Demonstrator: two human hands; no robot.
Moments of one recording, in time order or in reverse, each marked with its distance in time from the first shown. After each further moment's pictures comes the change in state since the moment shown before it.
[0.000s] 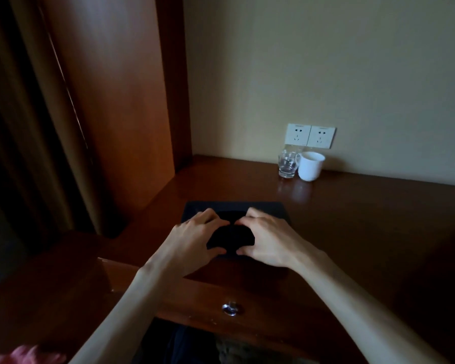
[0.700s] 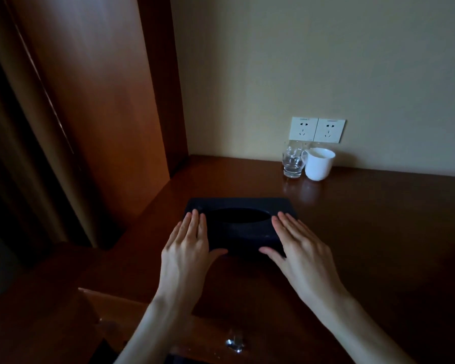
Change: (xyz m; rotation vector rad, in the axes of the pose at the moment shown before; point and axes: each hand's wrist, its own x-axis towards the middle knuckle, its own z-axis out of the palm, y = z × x) left_hand 0.027 -0.014 0.048 0.339 0.264 -0.236; right_hand -0.010 0.053 0.048 -0.282 0.552 0.174
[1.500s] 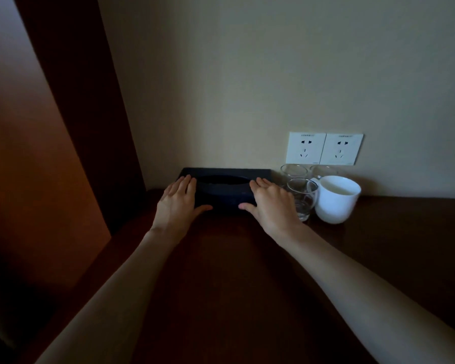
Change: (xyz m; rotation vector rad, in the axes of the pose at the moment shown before) left_hand 0.307 -0.045 0.196 0.026 -0.137 0.076; right_hand 0.271 0.094 0.185 -0.124 -0.200 0.166
